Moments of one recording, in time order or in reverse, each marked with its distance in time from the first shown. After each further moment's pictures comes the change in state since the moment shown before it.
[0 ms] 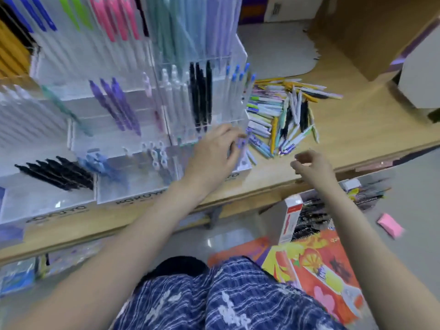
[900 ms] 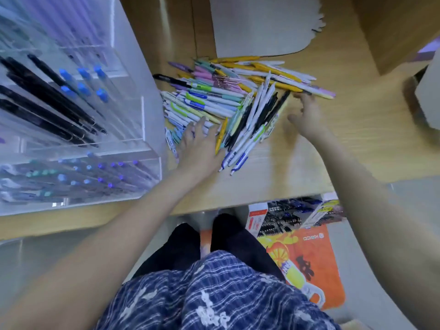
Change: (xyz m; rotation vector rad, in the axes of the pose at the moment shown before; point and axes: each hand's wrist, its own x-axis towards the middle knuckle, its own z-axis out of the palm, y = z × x) left_hand 0.136 -0.001 0.192 0.330 -0.342 -0.579; right_hand 0.280 0.065 -0.069 -0.283 -0.129 -0.233
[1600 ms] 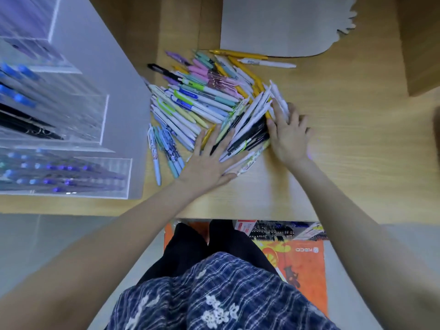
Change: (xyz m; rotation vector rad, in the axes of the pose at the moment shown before) left_hand 0.032 0.015 0.074 0.515 0.291 0.439; right_hand 0.010 0.006 0.029 -0.286 -0.048 -0.183
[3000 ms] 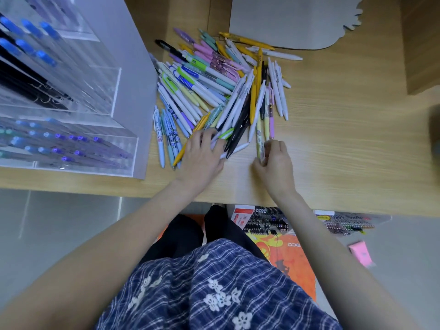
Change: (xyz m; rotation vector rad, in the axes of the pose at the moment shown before) left_hand -0.028 0.017 -0.023 -0.156 0.042 -0.335; right_hand -0.094 -0.024 0.013 0.362 -0.021 -0.021
